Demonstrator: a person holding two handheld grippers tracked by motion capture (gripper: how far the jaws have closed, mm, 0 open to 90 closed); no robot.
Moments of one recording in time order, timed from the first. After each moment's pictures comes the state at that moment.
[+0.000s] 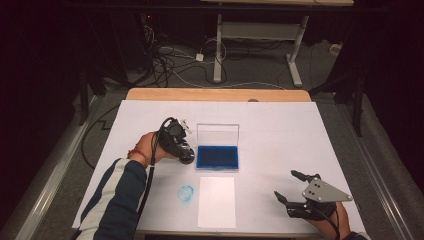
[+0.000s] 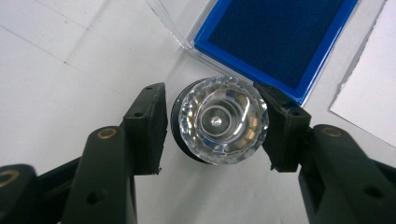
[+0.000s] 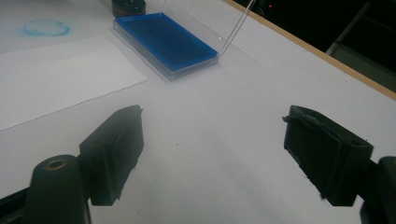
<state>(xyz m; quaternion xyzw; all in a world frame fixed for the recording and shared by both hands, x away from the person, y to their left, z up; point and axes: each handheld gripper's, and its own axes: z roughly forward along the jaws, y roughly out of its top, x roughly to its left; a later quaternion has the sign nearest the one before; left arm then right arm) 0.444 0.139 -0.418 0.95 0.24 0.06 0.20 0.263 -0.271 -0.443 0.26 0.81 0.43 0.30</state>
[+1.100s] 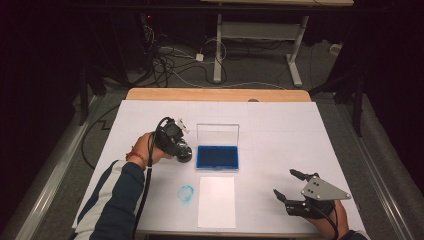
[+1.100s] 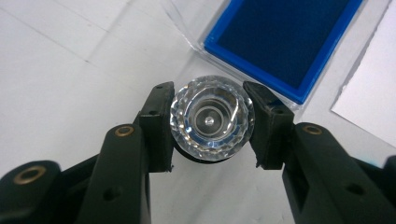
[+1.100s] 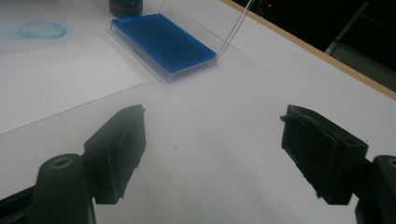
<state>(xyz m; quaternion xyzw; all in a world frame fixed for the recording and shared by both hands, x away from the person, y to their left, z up) 0.436 0.148 -0.411 0.93 0.26 0.09 0.23 0.266 -0.269 -0.443 0.26 0.81 0.43 0.30</state>
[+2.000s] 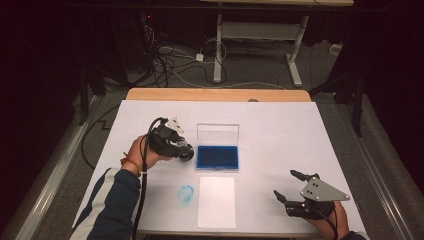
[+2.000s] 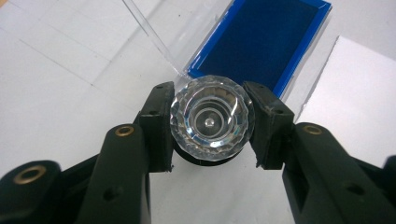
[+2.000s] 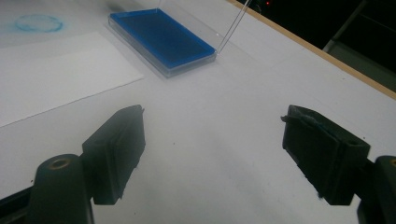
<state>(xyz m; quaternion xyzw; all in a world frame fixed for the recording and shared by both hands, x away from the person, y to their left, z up) 0.411 0.153 -0.396 0.92 0.25 0.11 0.29 0.265 -0.268 -0.444 0.26 0.81 0.42 0.31</state>
